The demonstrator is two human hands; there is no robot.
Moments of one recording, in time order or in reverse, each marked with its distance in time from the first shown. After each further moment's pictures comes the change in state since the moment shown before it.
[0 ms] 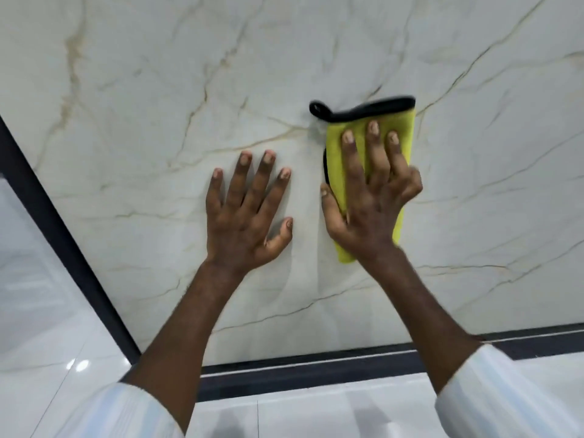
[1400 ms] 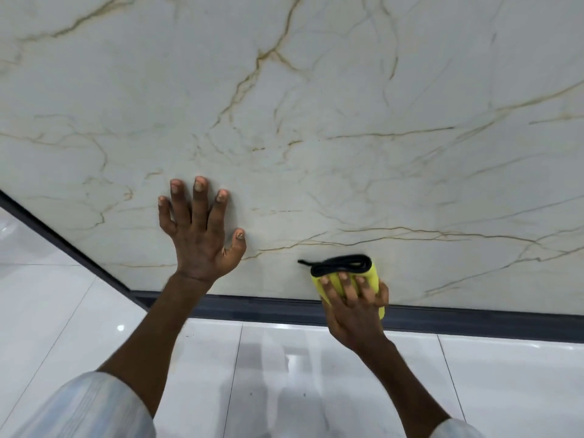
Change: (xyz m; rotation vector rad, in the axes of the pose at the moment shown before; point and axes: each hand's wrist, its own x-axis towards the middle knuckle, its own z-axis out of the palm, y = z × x) left_hand -0.114 0.090 0.028 0.055 -0.152 -0.156; right_hand -0.334 0.107 -0.020 0.149 -0.461 -0.135
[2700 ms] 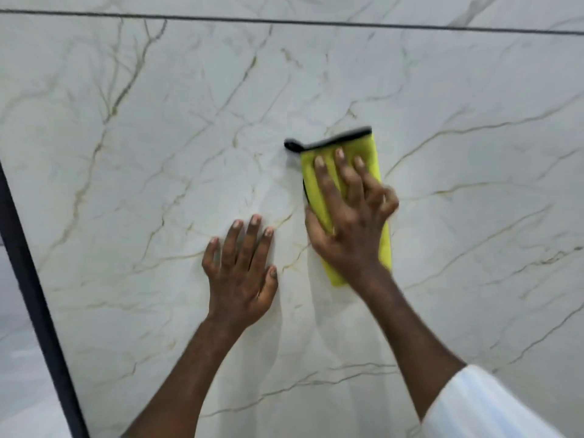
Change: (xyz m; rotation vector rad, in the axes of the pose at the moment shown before) left_hand 0.201 0.006 -0.056 0.033 0.151 -0.007; right_hand 0.410 0.019 -0.220 -0.108 0.544 0.099
